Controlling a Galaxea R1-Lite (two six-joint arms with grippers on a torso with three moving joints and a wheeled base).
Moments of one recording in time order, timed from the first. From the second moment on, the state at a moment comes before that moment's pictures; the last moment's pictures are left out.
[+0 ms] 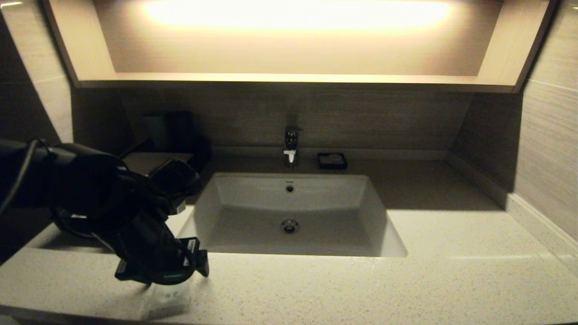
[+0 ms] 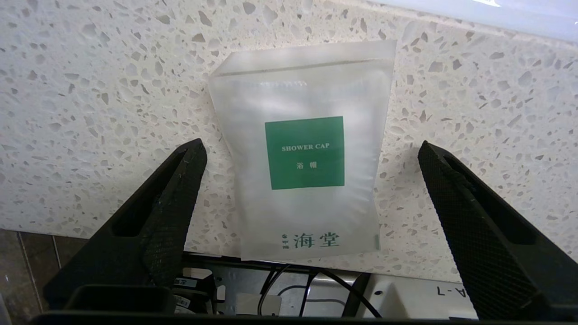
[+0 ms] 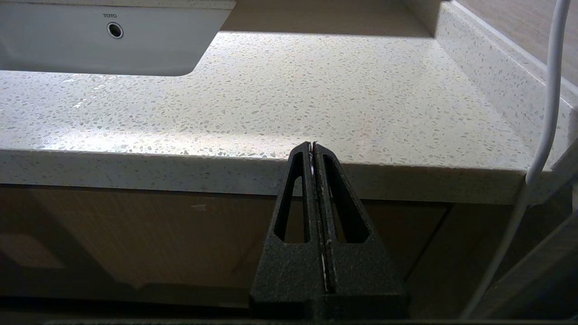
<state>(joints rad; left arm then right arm) -0.42 1.74 -1.16 0.71 0.08 -0.51 0.00 0.00 0.00 0.00 0.01 -0.02</state>
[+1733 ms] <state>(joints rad) -0.36 1.68 -1.20 0.71 0.11 -0.45 0.00 0.00 0.00 0.00 0.01 -0.02</state>
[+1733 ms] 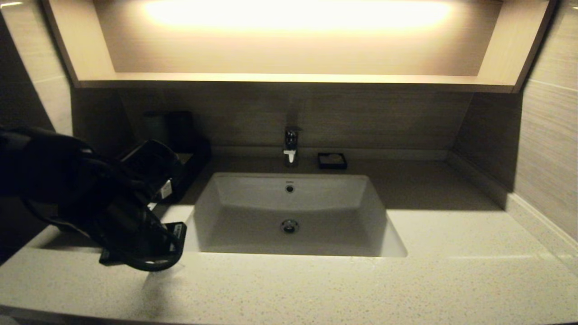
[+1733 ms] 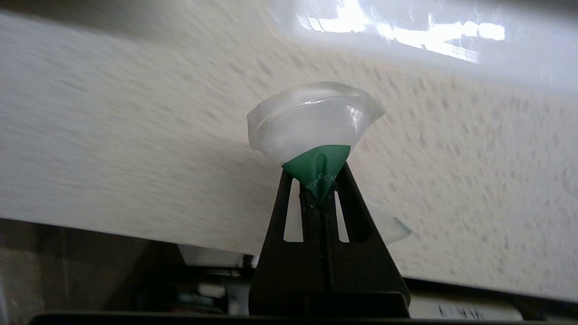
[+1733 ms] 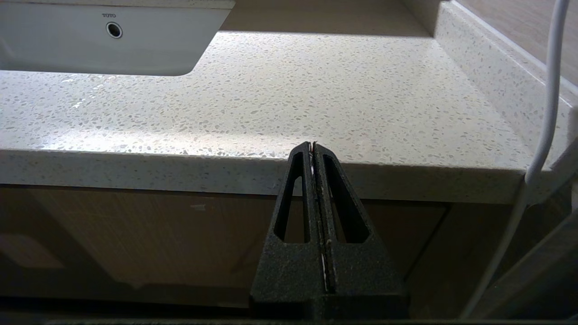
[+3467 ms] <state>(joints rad) 0.05 1.93 -1.55 0.44 0.14 0.04 0.00 0.00 0.00 0.00 0.01 -0.02</state>
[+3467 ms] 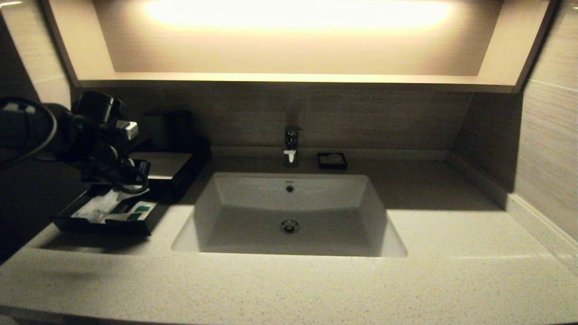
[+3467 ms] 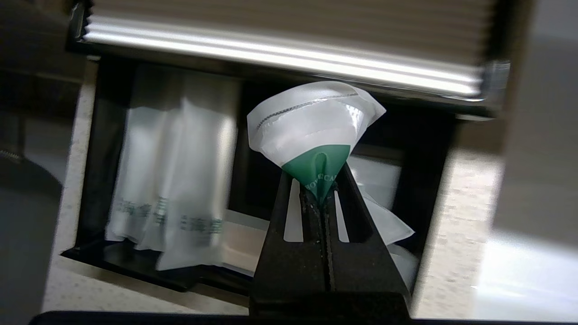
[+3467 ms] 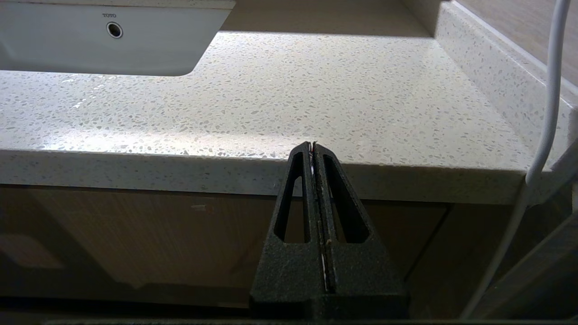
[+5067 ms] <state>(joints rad) 0.00 1.96 -1.50 0.46 0.14 0.12 0.00 0.00 0.00 0.00 0.01 -0.02</state>
